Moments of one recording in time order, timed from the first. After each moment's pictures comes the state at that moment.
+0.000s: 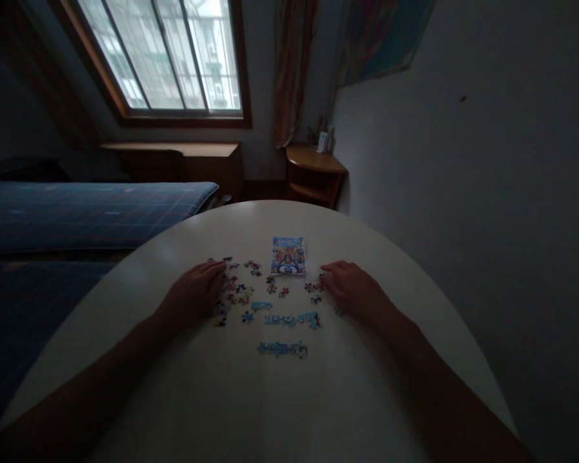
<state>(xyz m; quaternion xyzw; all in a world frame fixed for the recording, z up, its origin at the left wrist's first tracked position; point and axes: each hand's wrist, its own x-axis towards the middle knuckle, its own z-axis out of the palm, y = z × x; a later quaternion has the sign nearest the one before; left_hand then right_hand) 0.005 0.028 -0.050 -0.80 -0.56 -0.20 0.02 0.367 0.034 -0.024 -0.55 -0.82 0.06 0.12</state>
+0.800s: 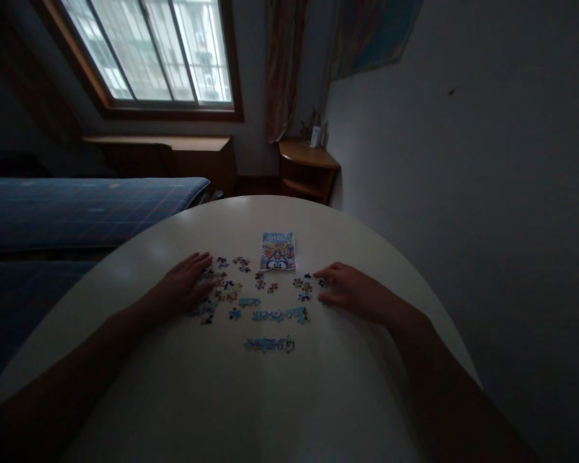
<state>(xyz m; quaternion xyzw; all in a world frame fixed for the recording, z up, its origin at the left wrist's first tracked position) -0.020 0.040 -0.068 -0.83 -0.54 -0.13 -0.01 0.385 0.020 -0.004 -0.52 -0.83 0.19 0.08</state>
